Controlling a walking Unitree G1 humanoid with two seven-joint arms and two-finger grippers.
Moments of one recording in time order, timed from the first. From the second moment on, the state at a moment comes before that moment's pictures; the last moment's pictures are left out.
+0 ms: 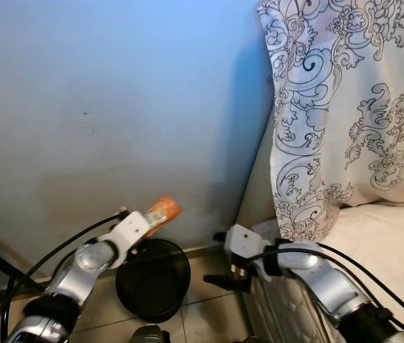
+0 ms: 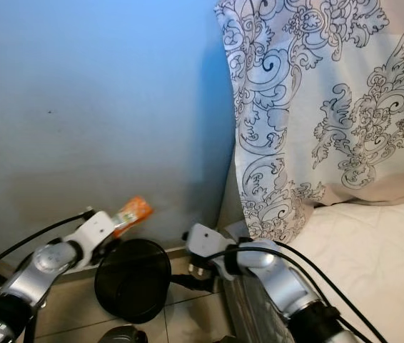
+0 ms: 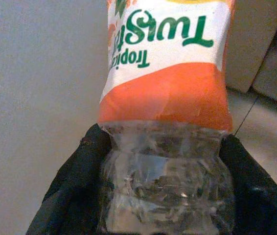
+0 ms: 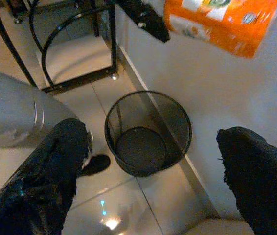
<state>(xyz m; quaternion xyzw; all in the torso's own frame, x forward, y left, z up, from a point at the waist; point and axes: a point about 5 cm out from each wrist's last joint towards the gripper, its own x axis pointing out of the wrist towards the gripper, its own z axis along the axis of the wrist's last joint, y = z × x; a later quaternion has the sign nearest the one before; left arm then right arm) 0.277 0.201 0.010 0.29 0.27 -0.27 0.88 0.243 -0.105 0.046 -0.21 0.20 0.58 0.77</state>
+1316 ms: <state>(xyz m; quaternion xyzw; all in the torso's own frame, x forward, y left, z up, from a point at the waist) 0.284 0.196 0.003 0.30 0.27 -0.29 0.87 0.233 -0.121 0.045 -0.20 0.20 0.57 0.77</state>
